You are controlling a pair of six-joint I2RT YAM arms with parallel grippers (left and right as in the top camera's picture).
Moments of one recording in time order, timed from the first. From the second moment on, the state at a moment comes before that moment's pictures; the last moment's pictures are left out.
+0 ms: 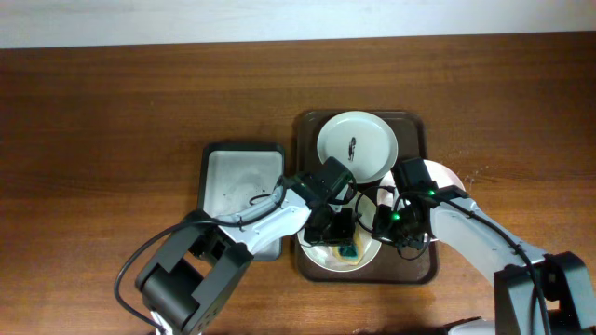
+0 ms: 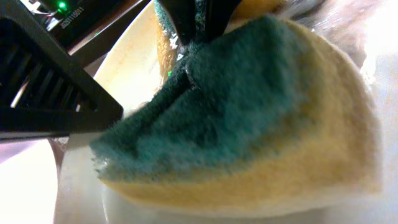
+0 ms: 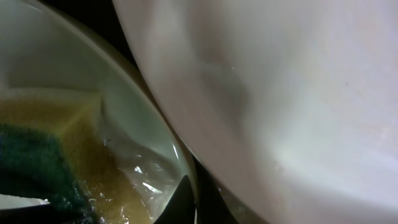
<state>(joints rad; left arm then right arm) -0.77 1.94 1.15 -0.52 0.48 -0.67 0.23 1.55 0.73 -0.64 -0.26 0.52</state>
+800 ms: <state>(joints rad) -0.74 1.99 1.26 -0.53 0.33 -0.68 0.23 1.55 0.74 -0.64 -0.25 0.55</state>
